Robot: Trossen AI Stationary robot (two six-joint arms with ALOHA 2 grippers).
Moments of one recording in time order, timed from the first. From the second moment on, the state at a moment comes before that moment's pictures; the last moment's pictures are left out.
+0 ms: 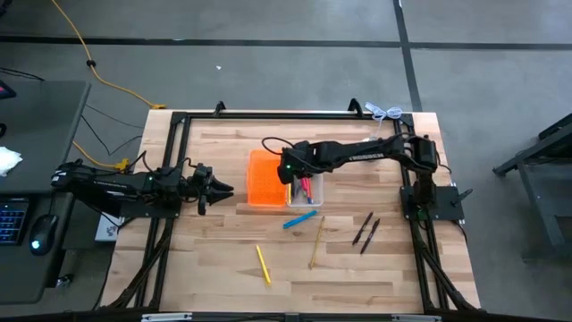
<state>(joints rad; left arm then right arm) -0.06 0.30 0.01 0.15 -0.06 -0.55 -0.13 1.95 1.49 -0.76 0.26 1.07</state>
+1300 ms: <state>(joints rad) -0.06 0.30 0.01 0.16 -0.06 -0.55 -0.15 2.05 1.49 -0.73 0.20 1.01</state>
